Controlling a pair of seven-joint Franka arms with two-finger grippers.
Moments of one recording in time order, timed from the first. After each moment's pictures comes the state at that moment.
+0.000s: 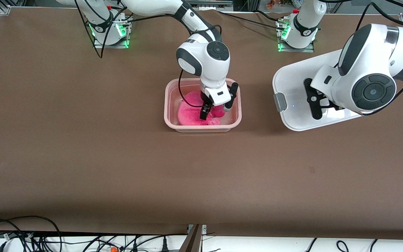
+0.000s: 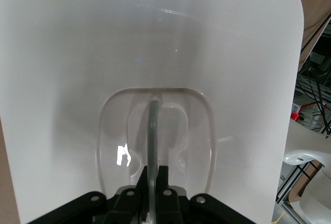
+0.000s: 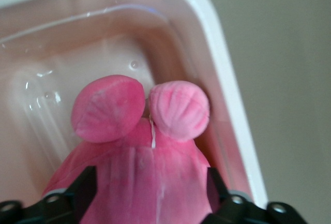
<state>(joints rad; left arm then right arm) -0.04 0.38 -0.29 -1.30 0.24 1.13 1.03 0.89 0.73 -0.03 -1.32 -0.20 2.10 -0.26</state>
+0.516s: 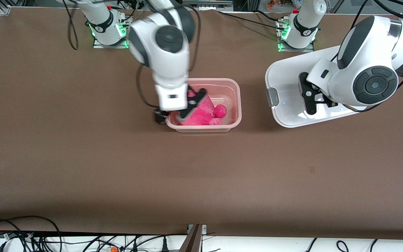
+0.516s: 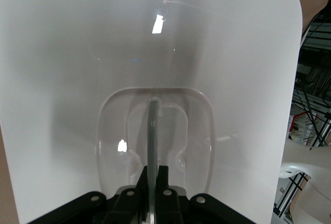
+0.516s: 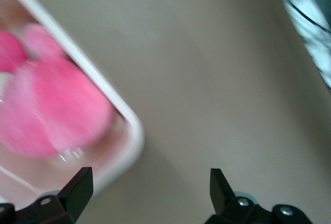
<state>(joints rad) -0.05 0.38 -0.30 -1.28 0.13 1.11 1.02 0.80 0.47 -0.24 -1.26 -0.08 1.76 -0.25</state>
